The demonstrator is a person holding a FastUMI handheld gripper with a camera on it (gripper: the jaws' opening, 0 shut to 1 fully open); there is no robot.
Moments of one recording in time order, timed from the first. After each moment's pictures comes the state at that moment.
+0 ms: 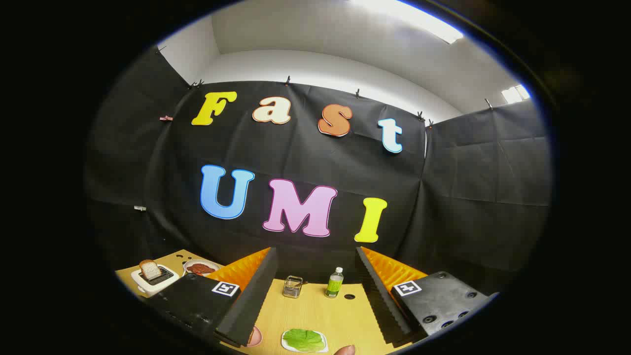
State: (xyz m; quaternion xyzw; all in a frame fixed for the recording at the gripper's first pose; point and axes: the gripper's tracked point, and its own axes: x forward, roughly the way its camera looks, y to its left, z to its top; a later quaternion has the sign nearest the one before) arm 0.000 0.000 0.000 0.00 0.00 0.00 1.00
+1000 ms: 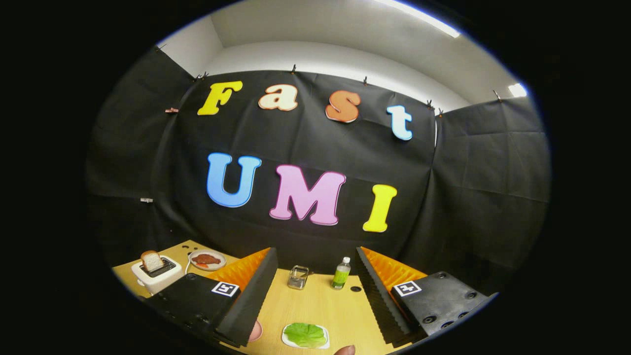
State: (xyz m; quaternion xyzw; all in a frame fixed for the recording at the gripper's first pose) arm 0.014 0.007 -0.059 0.01 0.07 0.04 1.00
